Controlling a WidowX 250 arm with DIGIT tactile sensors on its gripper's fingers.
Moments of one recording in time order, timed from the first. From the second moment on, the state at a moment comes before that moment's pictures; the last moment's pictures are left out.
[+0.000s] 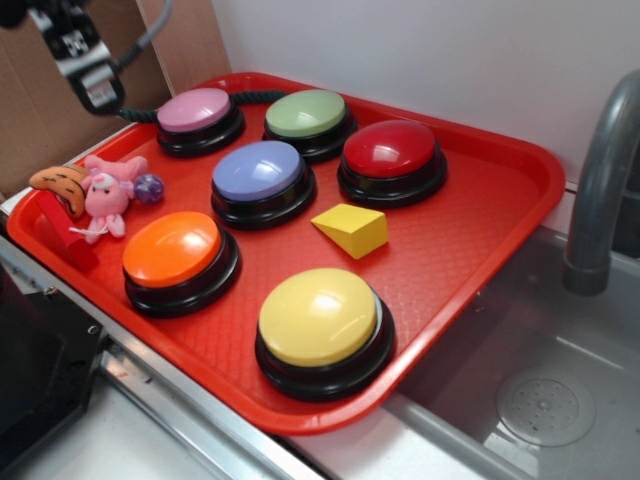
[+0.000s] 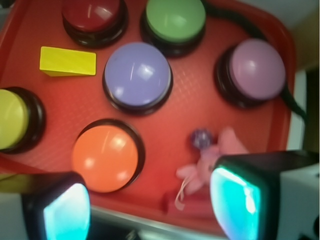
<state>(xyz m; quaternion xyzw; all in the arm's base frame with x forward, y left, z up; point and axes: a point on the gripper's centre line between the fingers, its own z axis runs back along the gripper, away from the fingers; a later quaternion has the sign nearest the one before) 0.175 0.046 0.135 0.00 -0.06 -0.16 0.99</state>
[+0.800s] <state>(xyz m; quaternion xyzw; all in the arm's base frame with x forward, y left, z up) 0.199 0.097 0.044 -0.03 -0.12 -0.28 0.95</state>
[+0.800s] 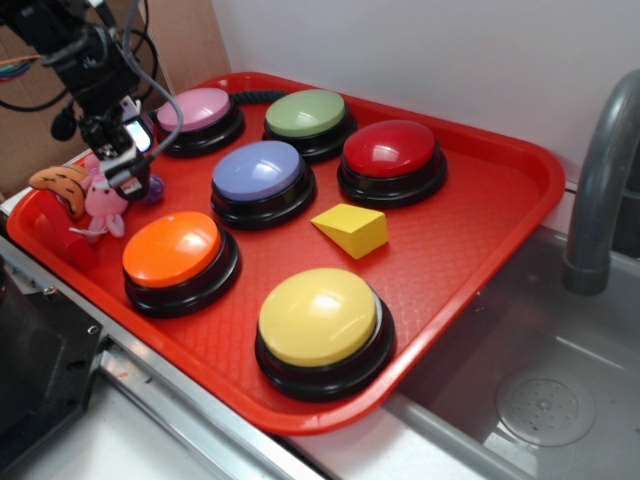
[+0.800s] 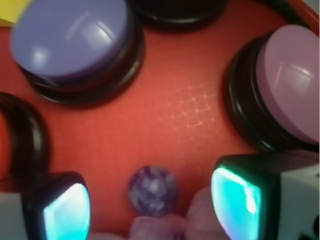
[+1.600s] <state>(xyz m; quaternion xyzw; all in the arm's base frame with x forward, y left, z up) 0.205 0.089 0.021 0.00 -0.09 -0.31 0.95</state>
